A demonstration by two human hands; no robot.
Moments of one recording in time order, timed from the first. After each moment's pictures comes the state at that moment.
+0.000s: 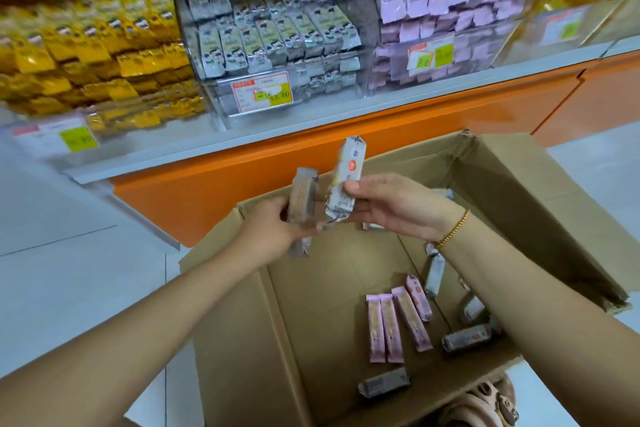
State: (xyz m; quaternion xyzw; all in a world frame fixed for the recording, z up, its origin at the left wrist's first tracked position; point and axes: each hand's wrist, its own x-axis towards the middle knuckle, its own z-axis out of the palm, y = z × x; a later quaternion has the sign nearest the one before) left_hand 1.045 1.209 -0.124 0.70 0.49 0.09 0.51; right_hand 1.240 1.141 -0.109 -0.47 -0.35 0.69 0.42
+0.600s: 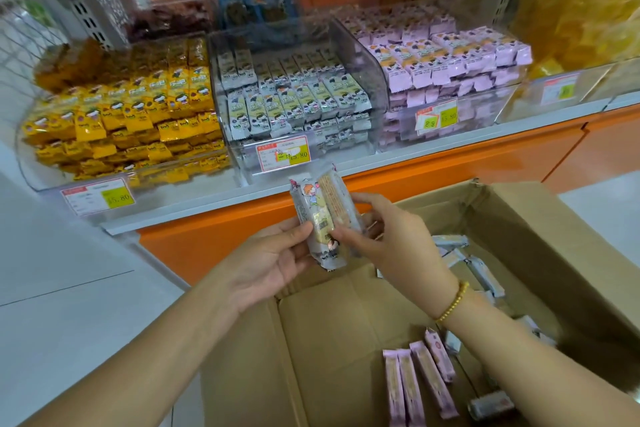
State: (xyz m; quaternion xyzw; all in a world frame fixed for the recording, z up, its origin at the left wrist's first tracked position) left_hand 1.037 1.235 -0.086 0.34 0.30 0.20 0.87; right_hand 1.202 1.146 -0.084 -0.71 -0.54 0.20 0.39
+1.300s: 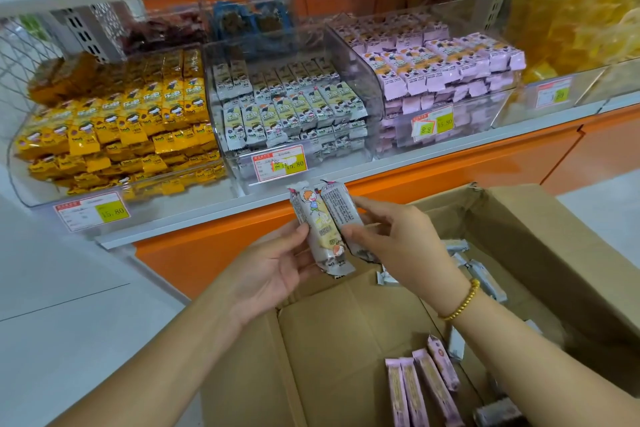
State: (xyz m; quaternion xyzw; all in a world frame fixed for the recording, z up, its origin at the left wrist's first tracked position) left_hand 1.042 1.233 -0.081 0.35 0.30 0.21 0.86; right_hand 1.209 1.146 -0.064 -0.67 -0.53 0.28 0.44
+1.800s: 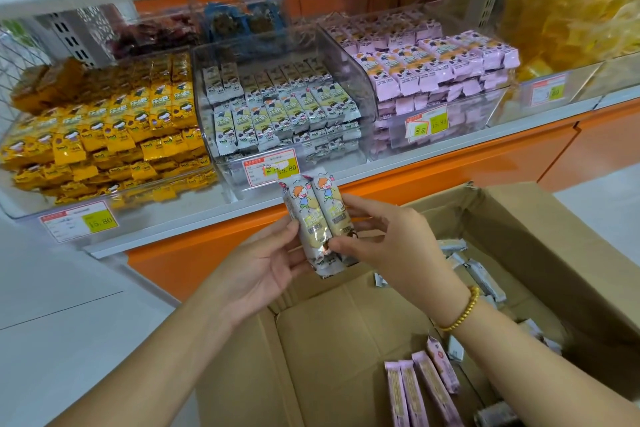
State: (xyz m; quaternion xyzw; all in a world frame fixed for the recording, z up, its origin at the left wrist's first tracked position) left_hand 1.047 1.238 -0.072 0.35 0.30 0.23 0.86; right_hand 1.209 1.146 -0.064 -0.66 -0.53 0.27 0.46
